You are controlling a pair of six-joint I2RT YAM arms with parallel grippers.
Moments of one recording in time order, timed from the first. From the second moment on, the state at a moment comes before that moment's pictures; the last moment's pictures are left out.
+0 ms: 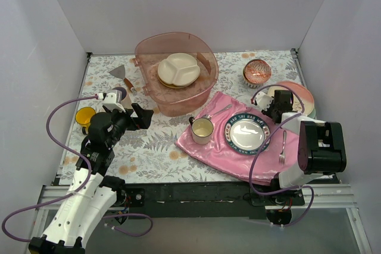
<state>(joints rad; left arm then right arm) -0.26 0.58 0.60 -0.21 0.11 -0.37 -0.01 1.55 0.69 0.03 0.18 -1.06</state>
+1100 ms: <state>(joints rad) -0.26 0.59 0.60 -0.21 0.10 -0.37 0.00 1.27 0.52 0.15 0.17 -1.14</state>
